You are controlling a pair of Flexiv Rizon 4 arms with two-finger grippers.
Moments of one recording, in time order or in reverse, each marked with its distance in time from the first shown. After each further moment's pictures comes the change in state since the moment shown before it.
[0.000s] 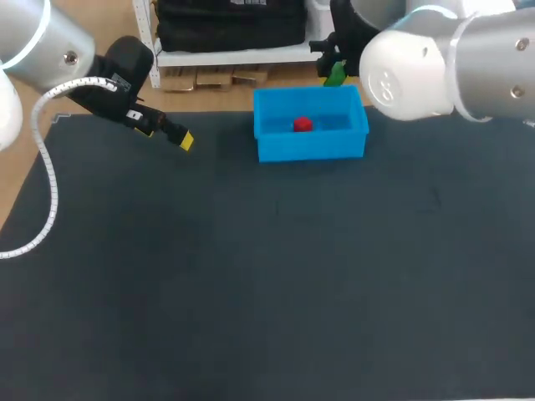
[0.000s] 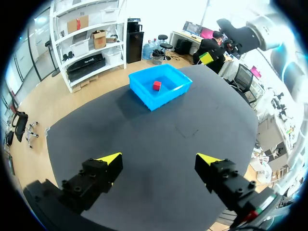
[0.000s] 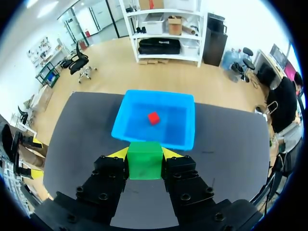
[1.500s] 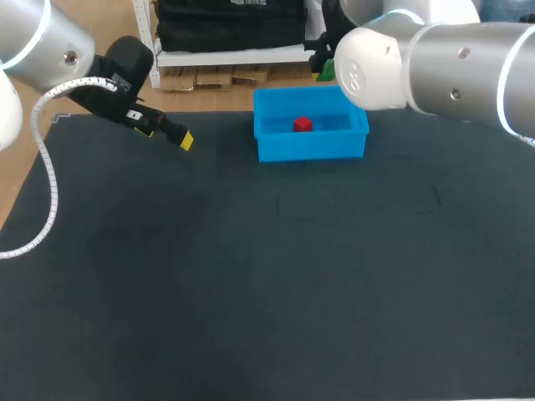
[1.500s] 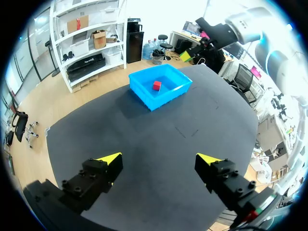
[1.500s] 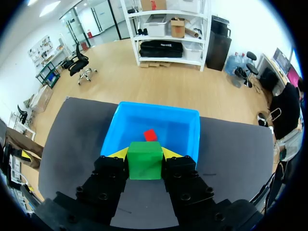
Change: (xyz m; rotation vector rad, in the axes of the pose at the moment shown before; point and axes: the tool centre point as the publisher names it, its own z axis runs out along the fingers) left arm 0.000 0.000 0.000 0.000 0.000 0.000; right arm -0.041 -0.015 0.055 -0.009 -0.016 -0.021
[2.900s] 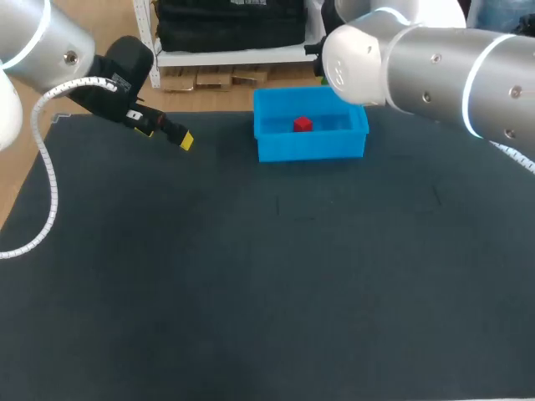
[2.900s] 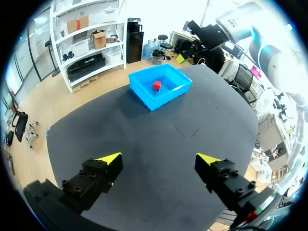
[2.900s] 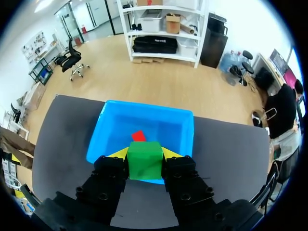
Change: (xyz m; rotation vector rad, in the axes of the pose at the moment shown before) left arm 0.000 0.000 0.000 0.000 0.000 0.000; right arm -0.004 -0.019 0.023 0.069 0.044 -0.003
